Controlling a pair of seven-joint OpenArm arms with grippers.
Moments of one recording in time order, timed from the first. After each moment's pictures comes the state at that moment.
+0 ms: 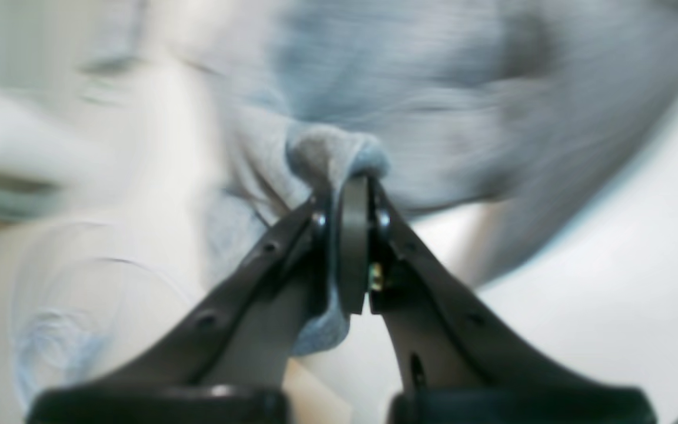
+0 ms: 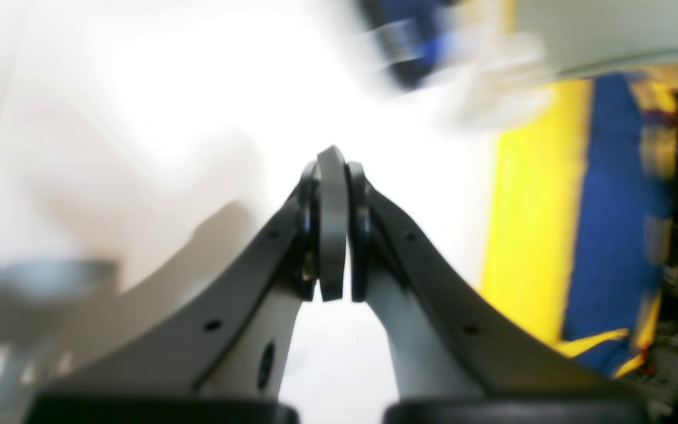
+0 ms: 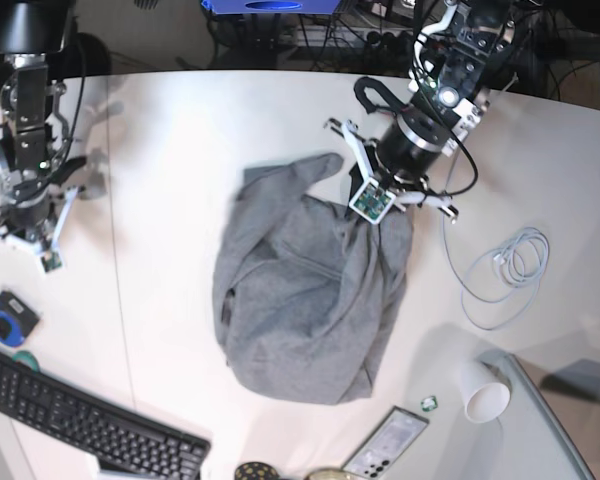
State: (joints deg) left arm 18.3 -19.0 18.4 102.8 7.9 -7.5 22.2; right arm -5.7 10.9 12.6 77.1 -31.6 10.0 -25.3
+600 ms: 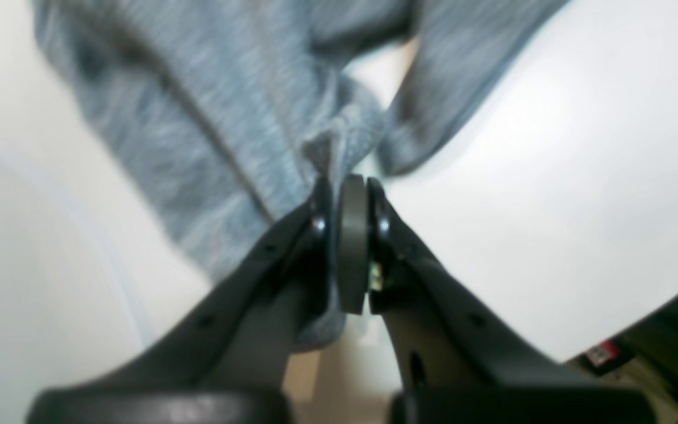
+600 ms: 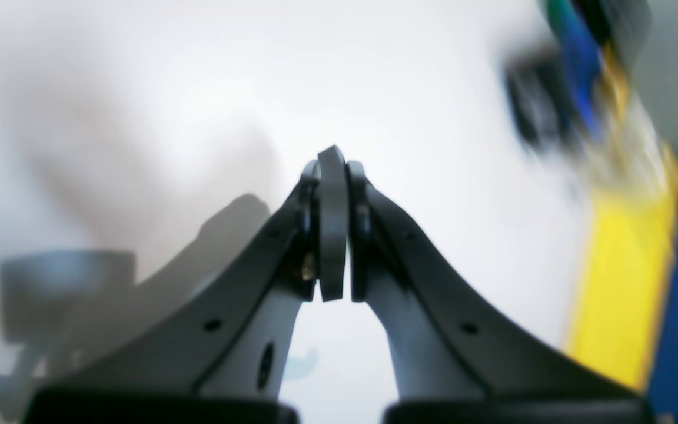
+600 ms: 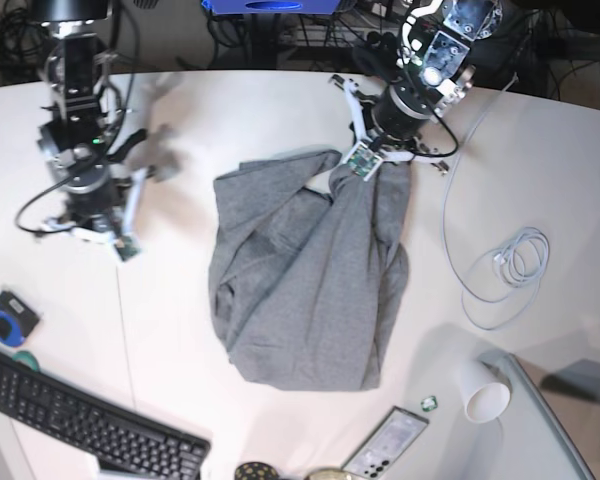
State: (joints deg) left arm 20.1 -19.5 21.0 95.9 8.0 -7.2 30.1; right arm -11.2 0.9 4.7 90.7 -32.5 20.5 -25.3
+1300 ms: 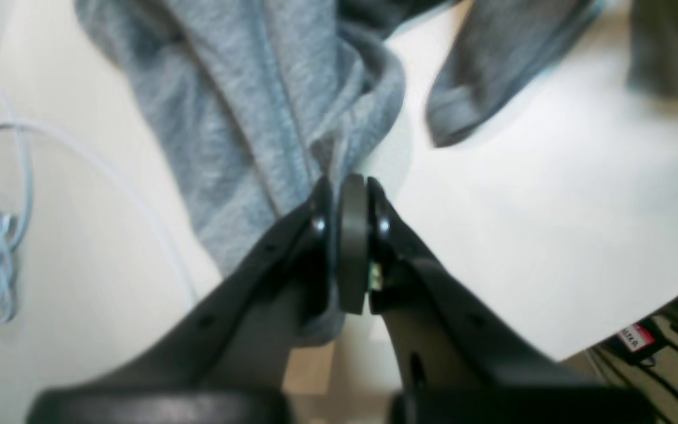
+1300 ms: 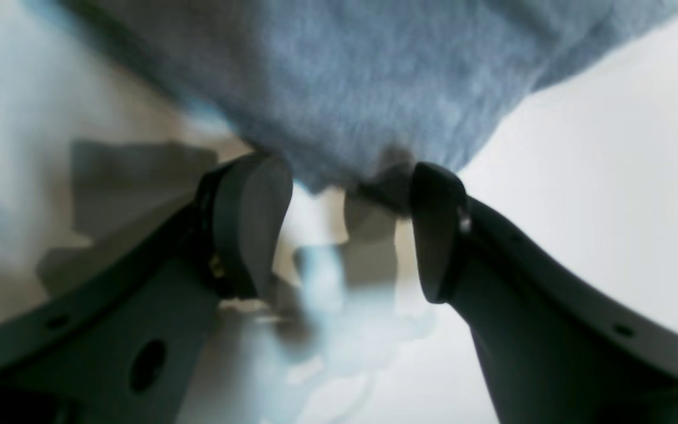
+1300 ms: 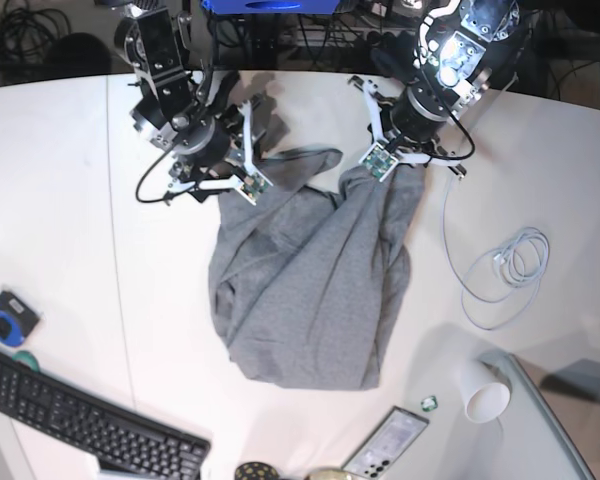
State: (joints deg) left arm 21.0 -23.0 21.0 97.7 8.0 -7.1 29.9; right arm -12.0 -5.0 -8.2 80.3 -32.7 29.4 -25.9
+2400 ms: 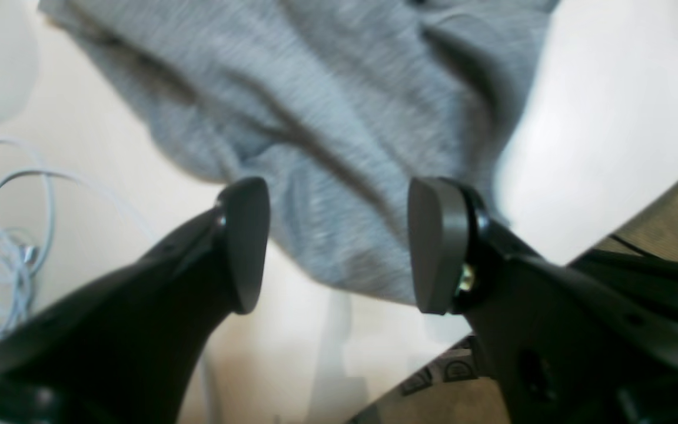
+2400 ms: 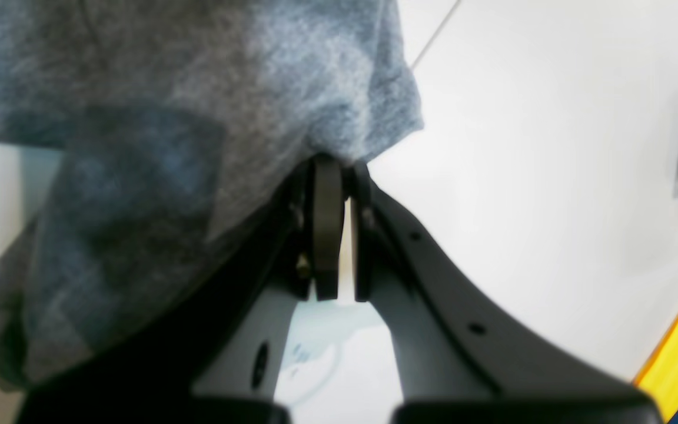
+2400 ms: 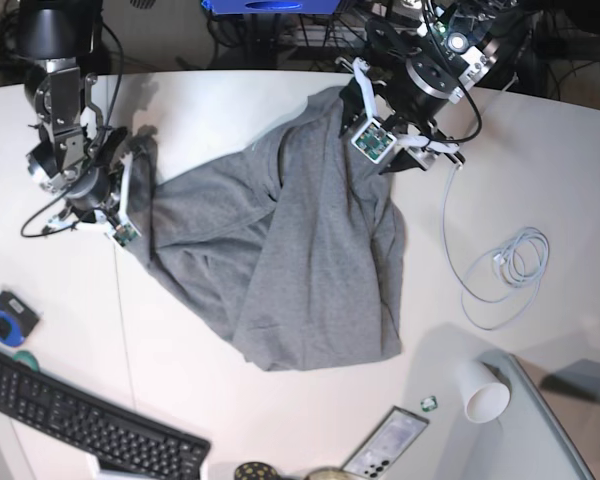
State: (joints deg) left arm 27.4 -24.1 20.8 110.6 8.0 -7.1 30.3; right arm -3.8 7.3 6.5 73.4 -32.7 29.5 -25.5
